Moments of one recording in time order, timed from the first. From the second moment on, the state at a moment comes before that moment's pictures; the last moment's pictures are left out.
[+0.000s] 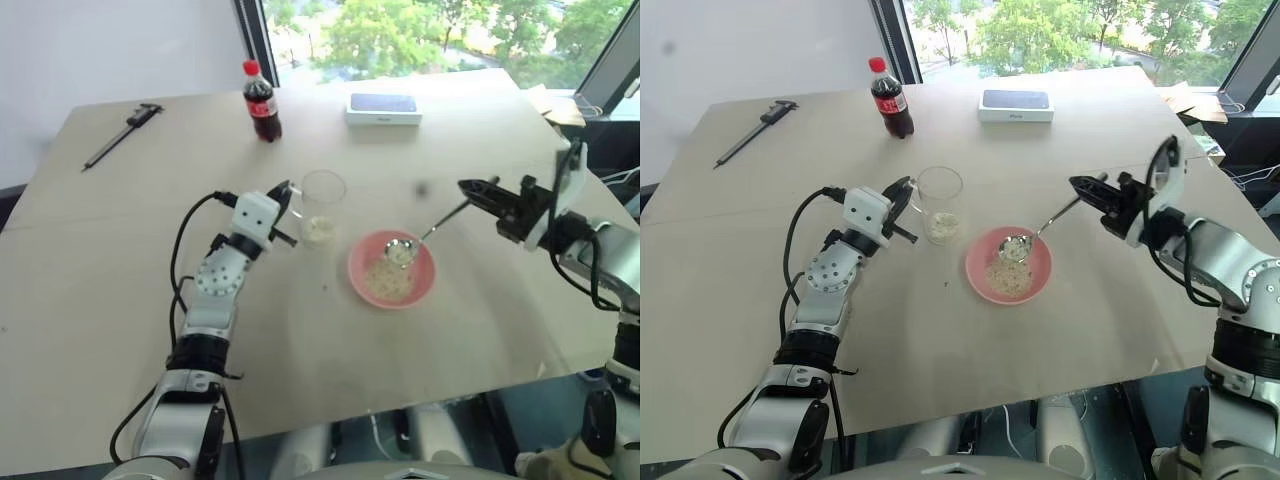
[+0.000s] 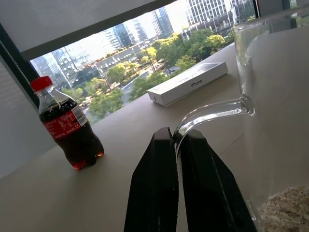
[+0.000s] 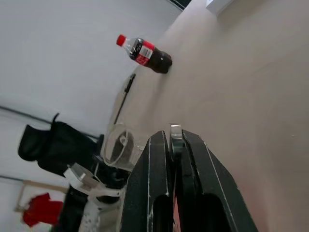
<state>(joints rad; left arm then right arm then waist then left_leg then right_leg) -0.47 0.36 0.03 0.42 0.01 -0.43 -0.37 -0.53 -0.58 -0.33 -0.16 1.81 1.08 -0.32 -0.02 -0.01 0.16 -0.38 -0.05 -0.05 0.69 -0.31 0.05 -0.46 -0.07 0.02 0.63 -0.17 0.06</state>
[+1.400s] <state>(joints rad) -0.42 0.27 0.03 0.36 -0.04 -0.36 -0.34 -0.95 -0.27 -0.04 -0.08 1.07 0.88 0.06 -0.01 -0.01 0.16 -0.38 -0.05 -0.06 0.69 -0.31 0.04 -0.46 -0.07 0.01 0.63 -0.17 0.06</state>
